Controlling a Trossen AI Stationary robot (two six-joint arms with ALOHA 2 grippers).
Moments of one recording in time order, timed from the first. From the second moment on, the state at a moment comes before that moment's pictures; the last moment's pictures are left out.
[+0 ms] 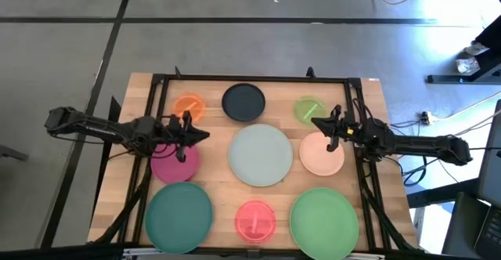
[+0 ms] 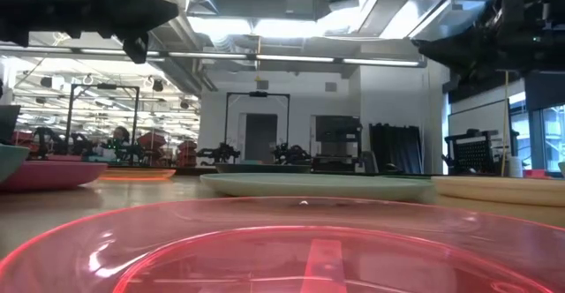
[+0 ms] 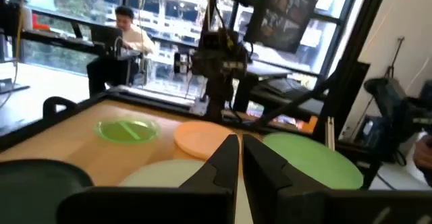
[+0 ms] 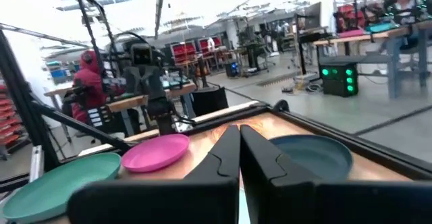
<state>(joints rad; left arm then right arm) -0.07 0.62 0.17 0.52 -0.14 -0.23 -0.16 0.39 0.01 0.54 0.08 0.21</state>
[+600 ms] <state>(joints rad) -0.23 0.80 0.42 0.21 -0.13 -0.25 -0.16 0.56 0.07 0.73 0.03 0.07</state>
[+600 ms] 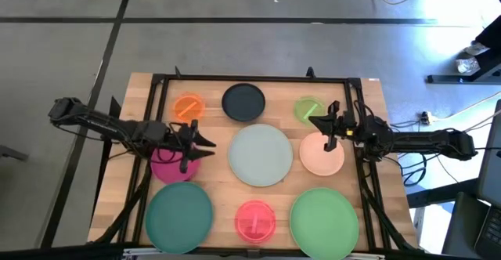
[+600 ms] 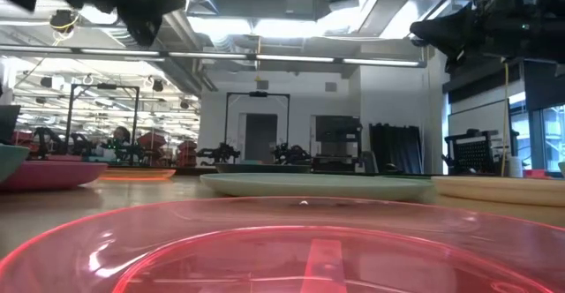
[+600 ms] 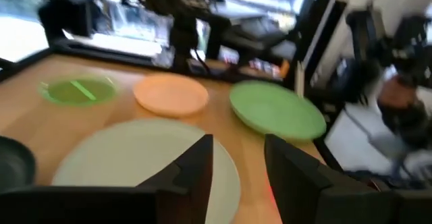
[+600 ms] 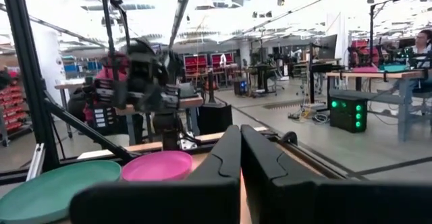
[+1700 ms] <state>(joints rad) -0.53 1.52 1.02 -0.76 -0.09 -0.36 -0.16 0.56 0.07 0.71 -0.02 0.07</state>
